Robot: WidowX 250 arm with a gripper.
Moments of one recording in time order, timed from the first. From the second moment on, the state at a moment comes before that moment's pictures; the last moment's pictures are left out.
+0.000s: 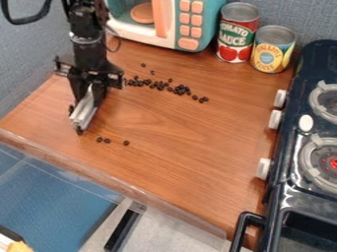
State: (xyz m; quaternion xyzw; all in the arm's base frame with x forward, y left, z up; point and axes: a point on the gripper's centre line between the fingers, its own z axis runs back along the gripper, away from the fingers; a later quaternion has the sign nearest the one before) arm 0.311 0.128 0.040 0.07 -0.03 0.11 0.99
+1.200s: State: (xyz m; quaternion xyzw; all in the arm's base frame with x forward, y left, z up) arm 0.360 -0.050 0.042 0.10 -0.03 0.01 0.99
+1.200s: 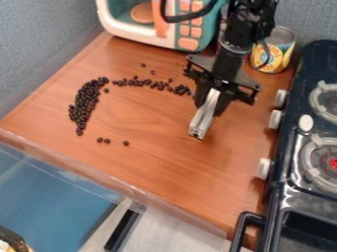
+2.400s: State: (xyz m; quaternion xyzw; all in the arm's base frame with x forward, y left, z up) arm 0.407 -0.002 0.019 0.10 0.01 0.13 0.99
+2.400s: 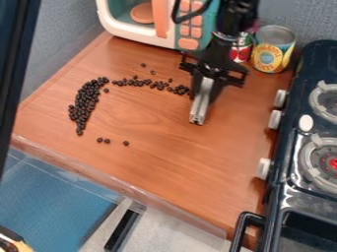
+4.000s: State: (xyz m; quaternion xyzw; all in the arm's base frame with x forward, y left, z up) arm 0.368 0.128 0.019 0.08 0.05 0.38 0.92
